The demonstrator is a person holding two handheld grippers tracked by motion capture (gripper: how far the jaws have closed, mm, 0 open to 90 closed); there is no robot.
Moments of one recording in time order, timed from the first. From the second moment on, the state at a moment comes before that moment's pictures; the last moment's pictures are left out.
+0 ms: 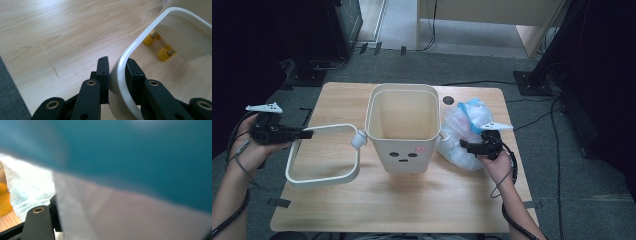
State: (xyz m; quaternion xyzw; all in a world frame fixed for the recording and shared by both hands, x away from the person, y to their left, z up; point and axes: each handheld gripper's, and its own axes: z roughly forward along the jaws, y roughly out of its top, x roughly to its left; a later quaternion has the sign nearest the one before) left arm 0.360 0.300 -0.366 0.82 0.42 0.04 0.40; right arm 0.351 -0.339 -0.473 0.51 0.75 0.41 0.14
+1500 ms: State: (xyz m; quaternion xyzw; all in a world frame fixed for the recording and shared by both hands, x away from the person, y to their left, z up) left arm 0.370 0.285 -0.283 0.82 0.40 0.03 0.41; right arm 0.351 -0.337 -0.472 0.50 0.75 0.41 0.14
